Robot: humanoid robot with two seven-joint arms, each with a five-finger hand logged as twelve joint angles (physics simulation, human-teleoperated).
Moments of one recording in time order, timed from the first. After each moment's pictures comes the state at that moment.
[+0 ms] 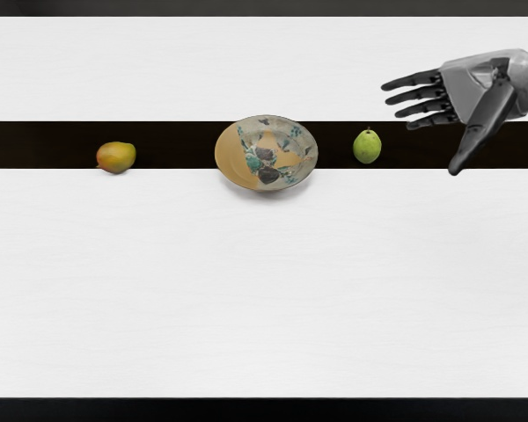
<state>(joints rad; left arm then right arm) -0.04 0.00 -0.13 -0.22 0.06 -0.09 0.21 1.39 -0.96 0.26 1.29 0.01 0.61 -0.61</state>
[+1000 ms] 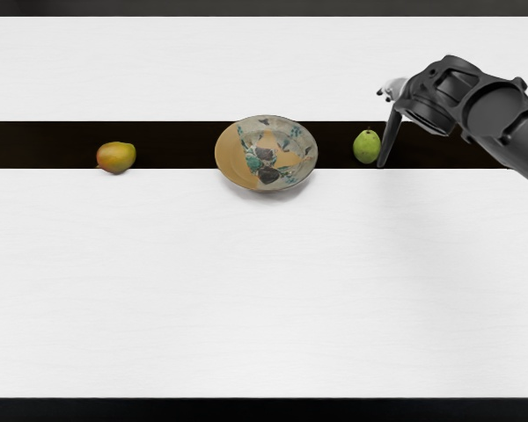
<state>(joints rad) -0.04 0.00 -0.13 -0.22 0.06 -0.09 0.21 1.37 -0.13 0.07 0.49 -0.72 0.15 -0.61</state>
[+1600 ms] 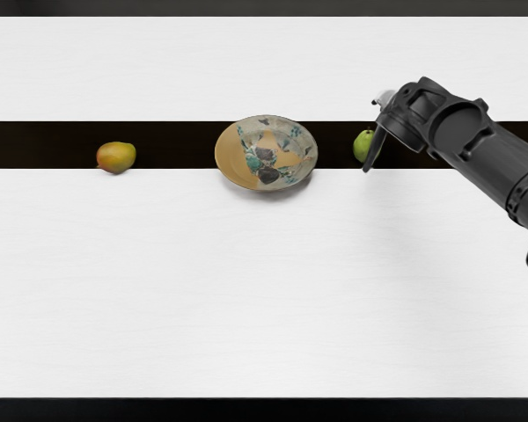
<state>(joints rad) -0.04 0.00 -0.13 -0.22 0.06 -0.09 0.21 1.33 0.00 0.08 0.33 -0.71 0.07 -0.59</state>
